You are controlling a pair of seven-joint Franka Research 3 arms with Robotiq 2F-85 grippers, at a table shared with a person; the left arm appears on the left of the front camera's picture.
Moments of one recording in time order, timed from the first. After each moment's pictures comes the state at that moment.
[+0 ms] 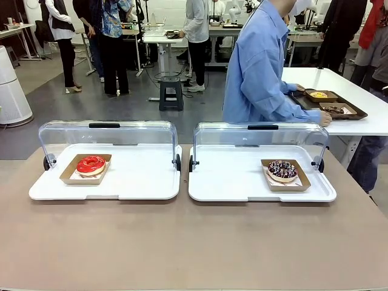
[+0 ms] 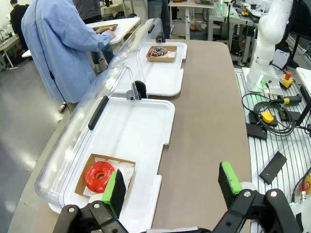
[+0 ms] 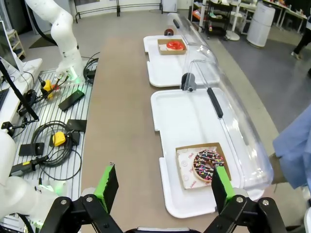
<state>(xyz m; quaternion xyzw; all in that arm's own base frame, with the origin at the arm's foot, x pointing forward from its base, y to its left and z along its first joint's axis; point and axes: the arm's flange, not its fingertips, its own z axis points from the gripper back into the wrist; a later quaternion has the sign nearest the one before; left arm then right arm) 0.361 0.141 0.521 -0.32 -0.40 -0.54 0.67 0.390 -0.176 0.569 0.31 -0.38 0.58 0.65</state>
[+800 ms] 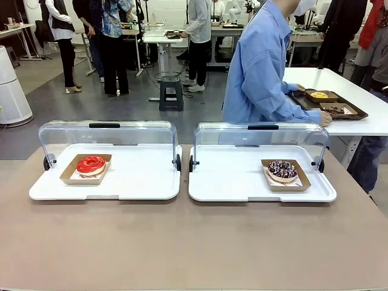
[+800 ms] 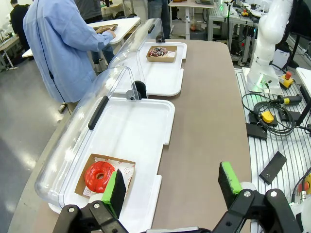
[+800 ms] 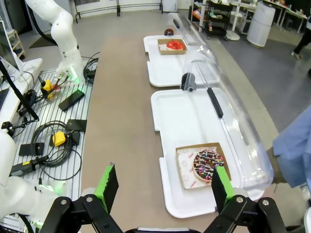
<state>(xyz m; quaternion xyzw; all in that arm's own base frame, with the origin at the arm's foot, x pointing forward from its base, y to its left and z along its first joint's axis) 0.361 0.141 0.521 -0.32 -0.40 -0.54 0.67 0.390 -0.176 0.569 0.30 -0.38 0.58 0.66</state>
